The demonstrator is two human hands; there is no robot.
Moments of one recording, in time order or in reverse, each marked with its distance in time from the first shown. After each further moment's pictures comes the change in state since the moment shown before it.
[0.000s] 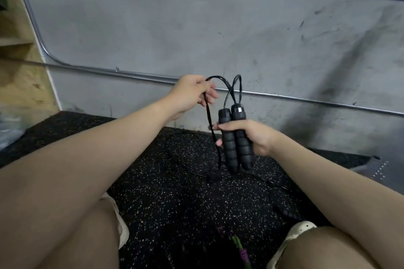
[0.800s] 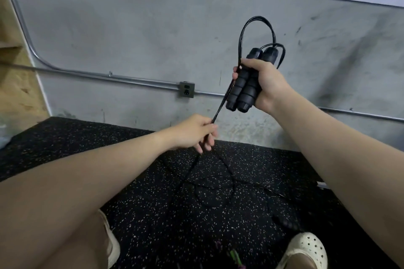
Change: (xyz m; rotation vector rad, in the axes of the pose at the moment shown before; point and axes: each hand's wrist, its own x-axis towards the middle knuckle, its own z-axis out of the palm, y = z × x) left_hand -0.010 -0.045 0.020 0.268 -0.331 -0.200; right_hand 0.028 -0.104 -0.023 0.480 0.333 -0.464
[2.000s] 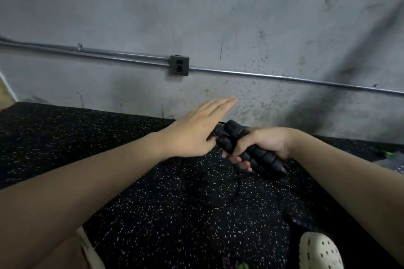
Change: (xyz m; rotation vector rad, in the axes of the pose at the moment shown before) left_hand 0.088 -0.073 -0.004 0.704 0.007 0.480; right_hand 0.058 0.132 -0.105 -0.592 -0.605 0.838
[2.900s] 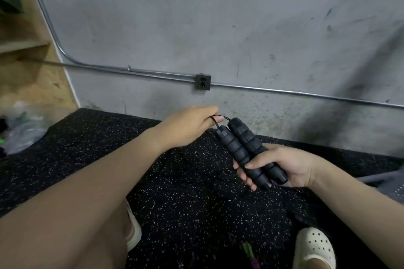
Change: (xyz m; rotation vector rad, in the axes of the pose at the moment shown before) left_hand -0.077 0.089 -0.102 0.018 0.106 -0.248; right_hand -0.114 0.010 0.098 0.151 -0.139 -0.282
